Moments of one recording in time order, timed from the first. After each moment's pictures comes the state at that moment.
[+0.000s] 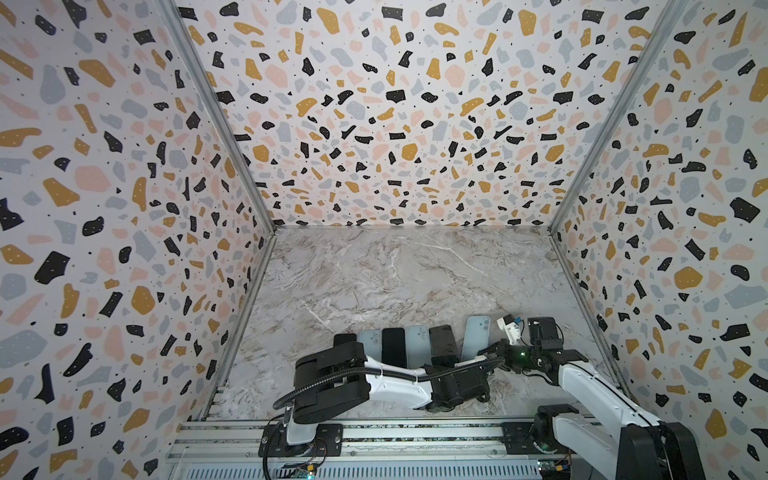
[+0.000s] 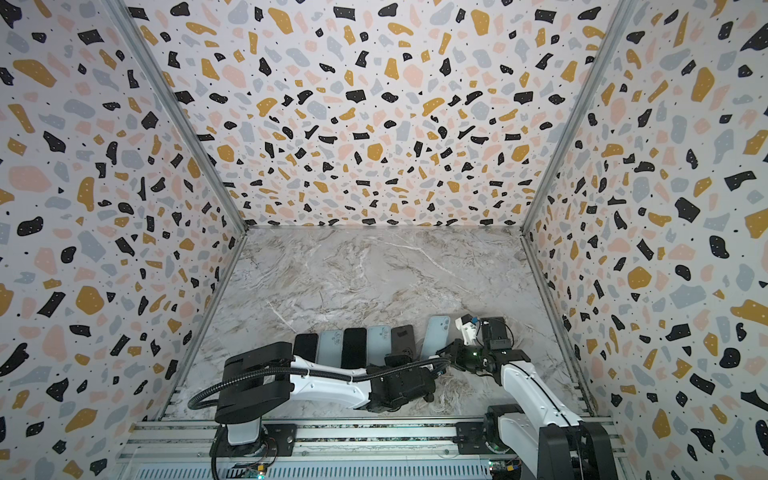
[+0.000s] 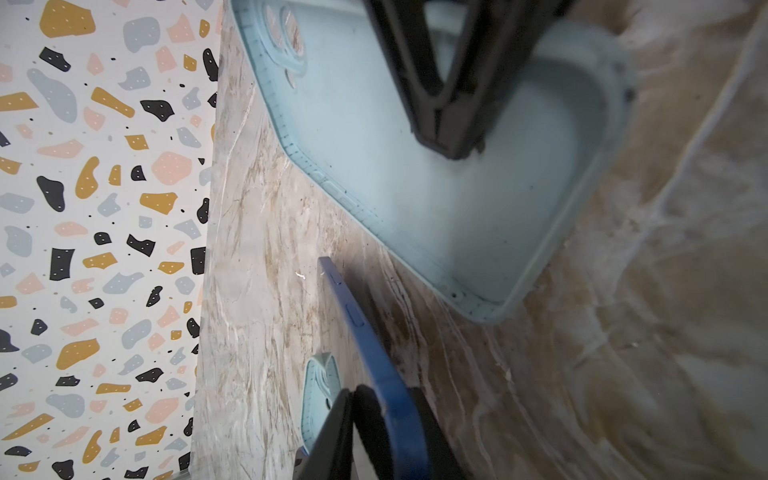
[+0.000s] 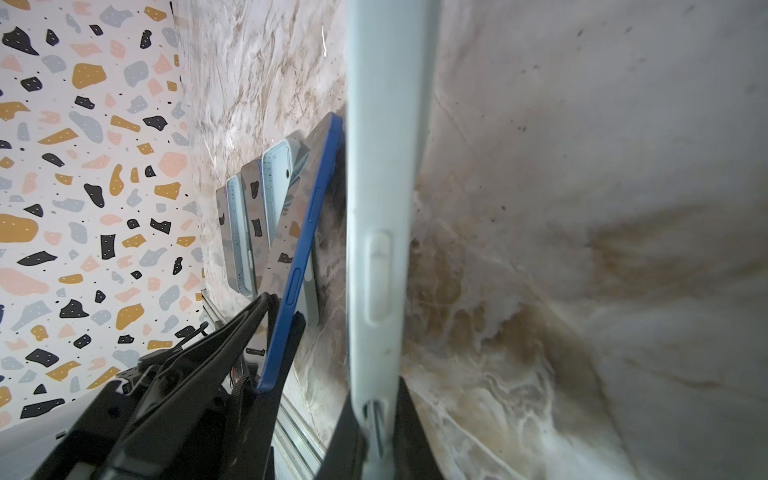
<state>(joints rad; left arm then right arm) -1.39 1.89 1.07 -0.16 -0.77 0.29 0.10 0.99 0.33 -0.36 -0.77 0.44</state>
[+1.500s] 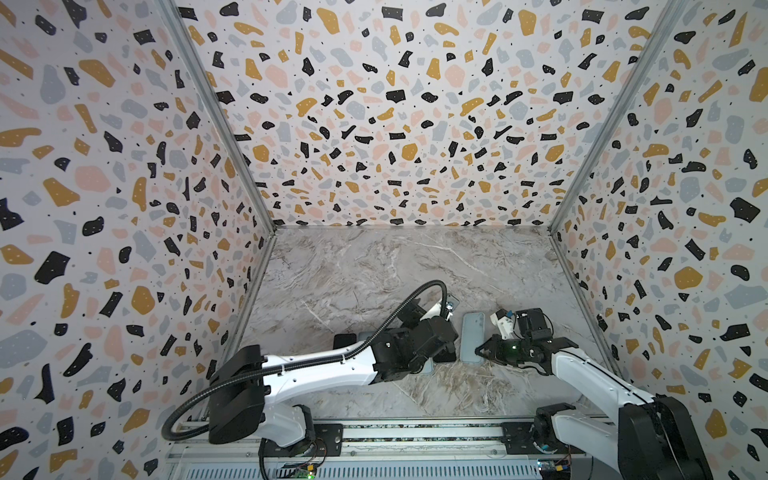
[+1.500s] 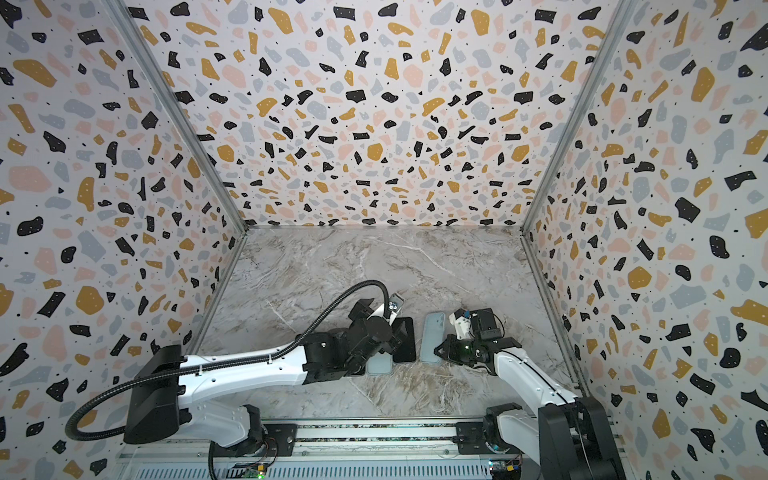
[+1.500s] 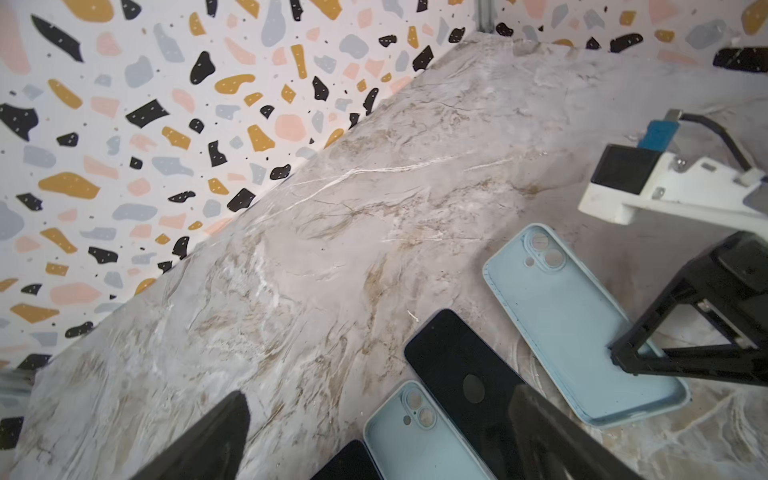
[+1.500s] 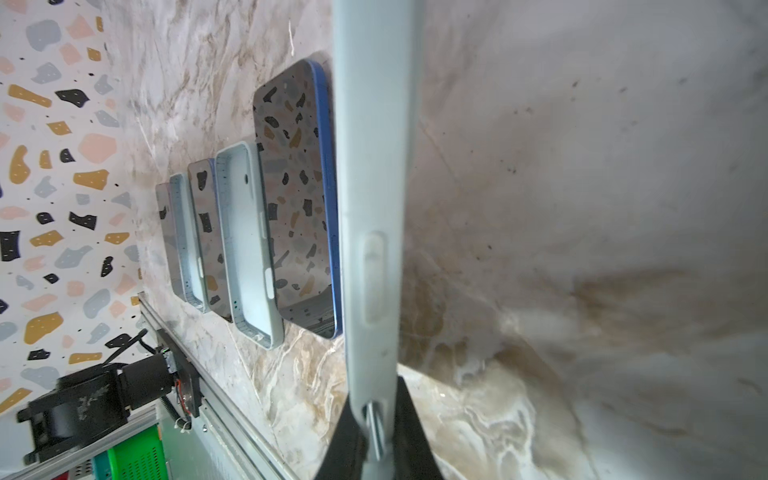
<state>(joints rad) -1.19 1.40 1.01 -0.22 -0.66 -0.11 0.21 1.12 0.43 -0.38 -0.59 0.42</state>
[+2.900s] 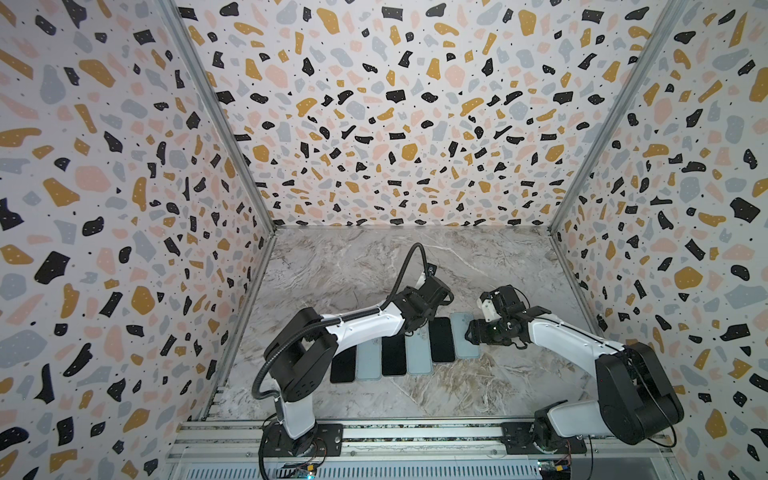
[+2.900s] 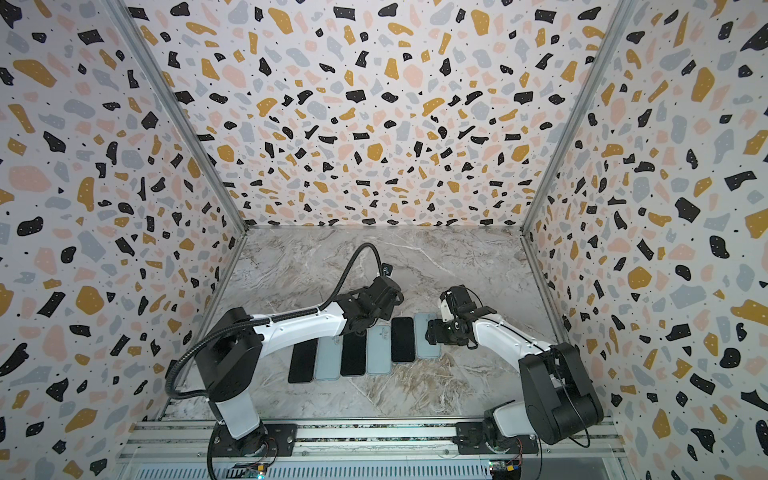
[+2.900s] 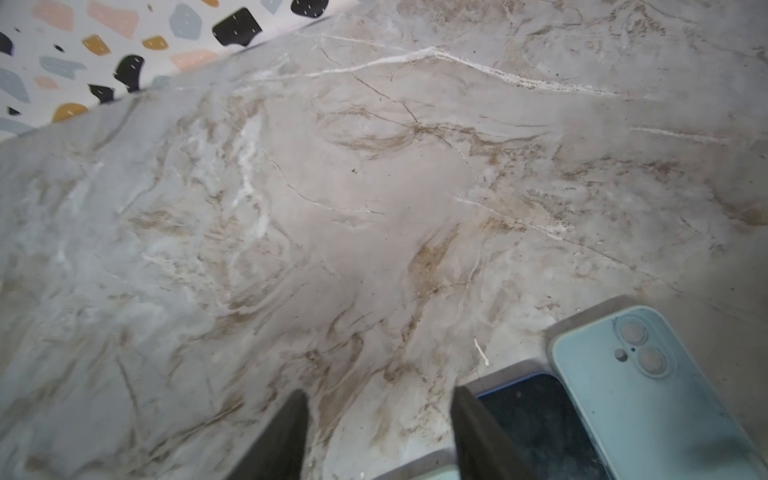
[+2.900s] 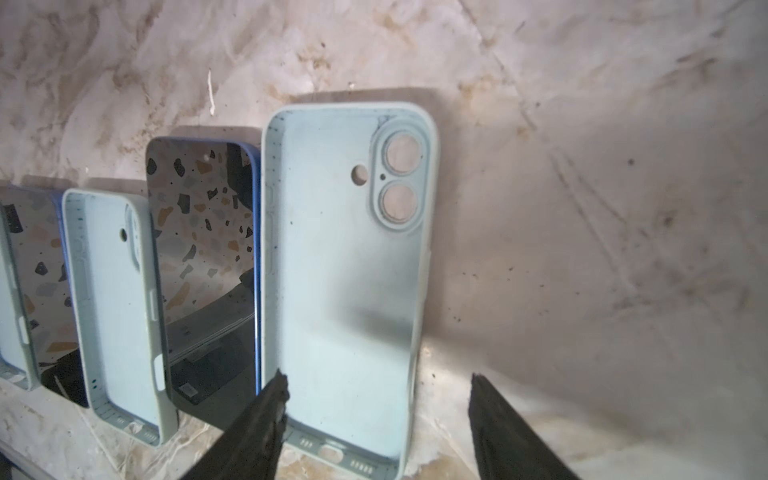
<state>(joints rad) -0.90 1.83 1.26 -0.29 -0.48 -0.36 0.35 1.39 0.71 -0.48 -0.25 0.30</state>
